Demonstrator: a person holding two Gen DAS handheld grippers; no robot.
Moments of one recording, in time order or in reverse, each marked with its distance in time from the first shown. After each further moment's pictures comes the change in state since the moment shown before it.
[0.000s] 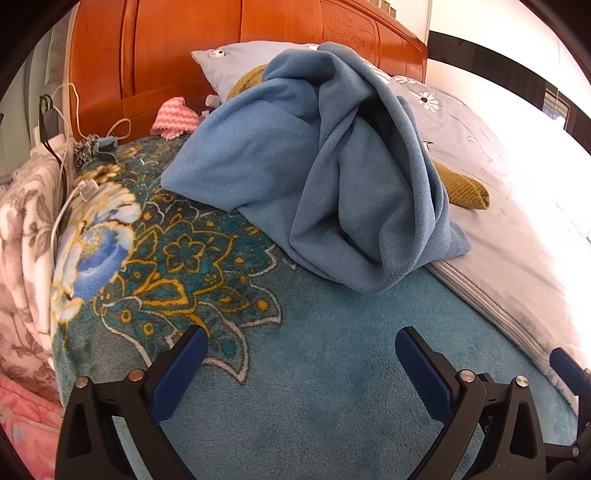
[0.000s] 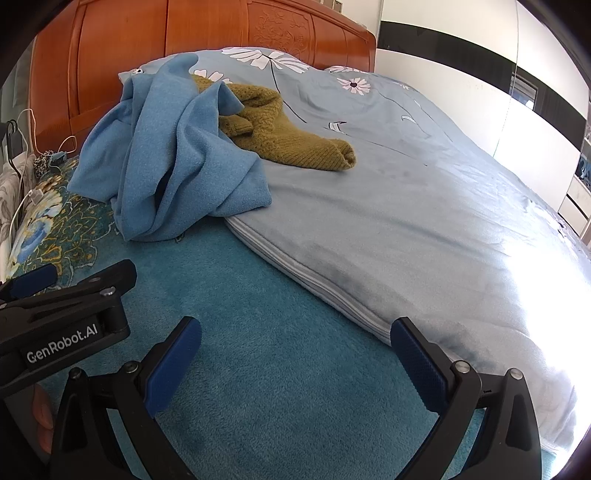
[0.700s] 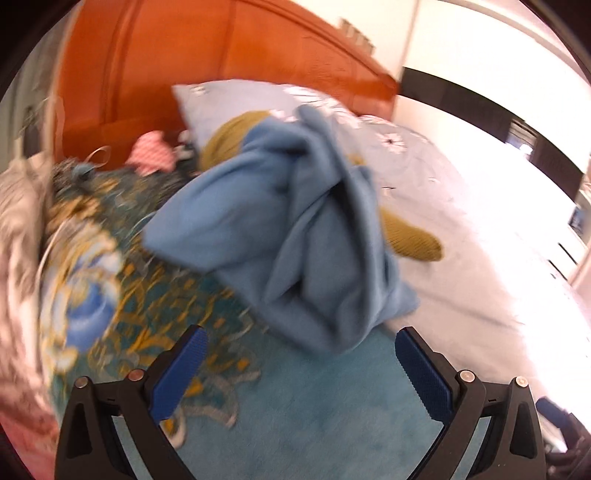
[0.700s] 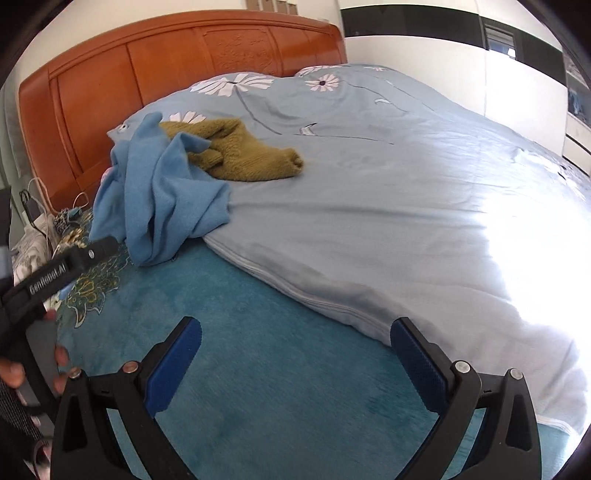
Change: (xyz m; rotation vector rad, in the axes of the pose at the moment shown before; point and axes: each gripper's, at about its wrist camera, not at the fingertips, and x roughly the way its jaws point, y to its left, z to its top) left arm -0.030 0.002 0.040 -0.005 -0.126 -0.210; right arm -0.050 -0.077 -0.019 0.200 -0.020 0.128
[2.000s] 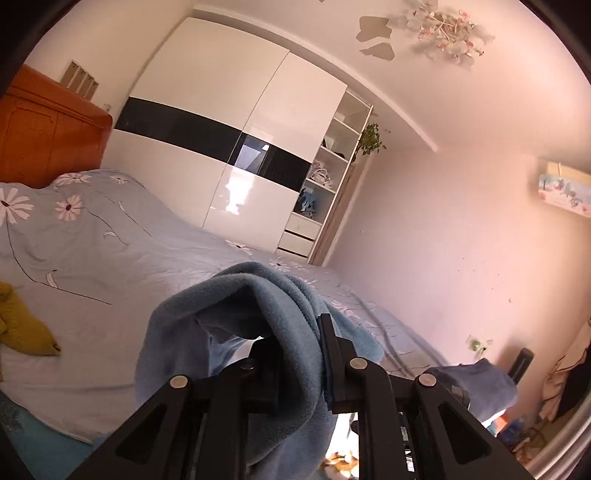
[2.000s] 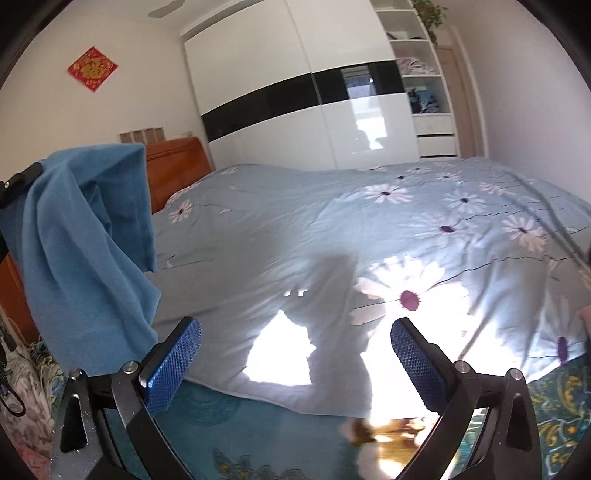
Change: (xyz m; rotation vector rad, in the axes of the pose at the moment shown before) left arm -0.189 -0.263 0.051 0.288 -0.022 -0.981; right arm -0.277 -0.210 -0.055 0.357 -0.367 -0.319
